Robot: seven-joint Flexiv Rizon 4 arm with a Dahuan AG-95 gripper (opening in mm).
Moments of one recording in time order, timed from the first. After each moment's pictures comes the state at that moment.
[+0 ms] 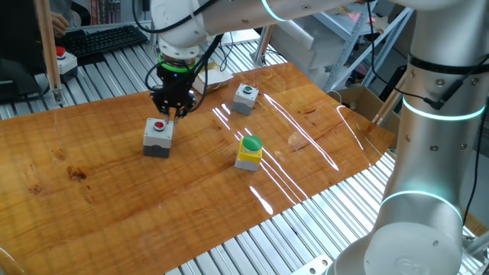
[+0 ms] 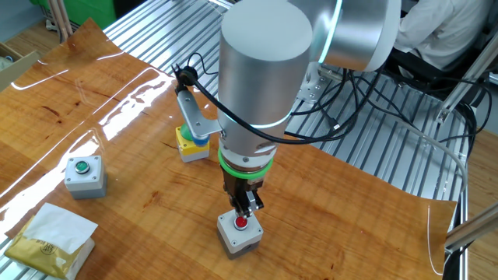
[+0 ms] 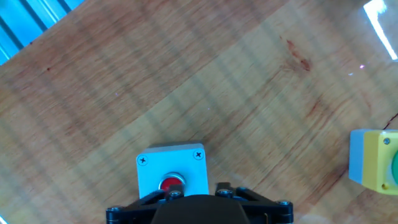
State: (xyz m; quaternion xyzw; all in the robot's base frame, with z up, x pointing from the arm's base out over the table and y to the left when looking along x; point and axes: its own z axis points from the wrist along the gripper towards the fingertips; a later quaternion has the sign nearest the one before) arm 0.601 0.108 0.110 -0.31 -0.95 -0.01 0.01
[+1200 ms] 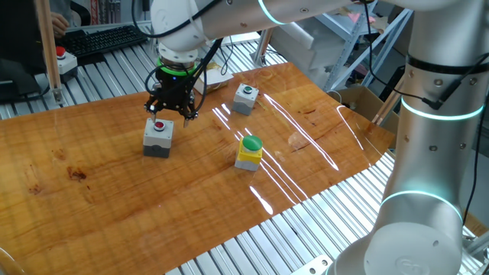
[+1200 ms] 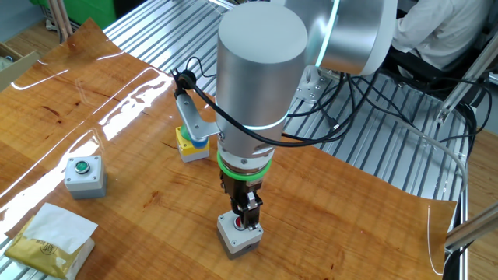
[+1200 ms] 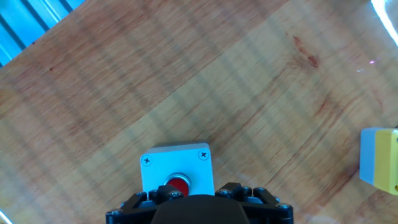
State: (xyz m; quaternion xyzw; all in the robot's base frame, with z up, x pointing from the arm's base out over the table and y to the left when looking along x) arm 0.603 0.107 0.099 -0.30 -0.95 -0.01 0.01
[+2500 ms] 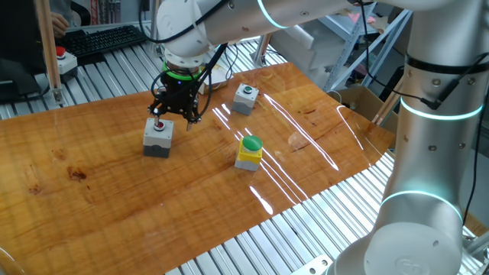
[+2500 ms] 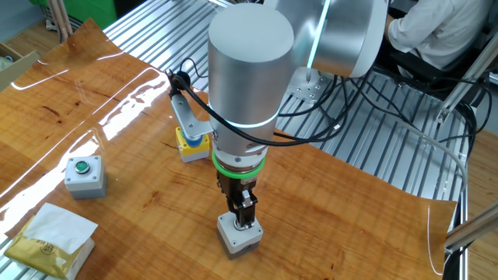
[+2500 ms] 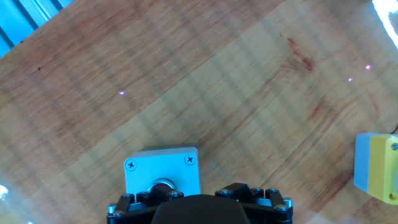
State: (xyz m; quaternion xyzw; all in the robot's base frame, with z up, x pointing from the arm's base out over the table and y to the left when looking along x) arm 0.599 0.099 0.087 -0.30 -0.95 -0.02 0.01
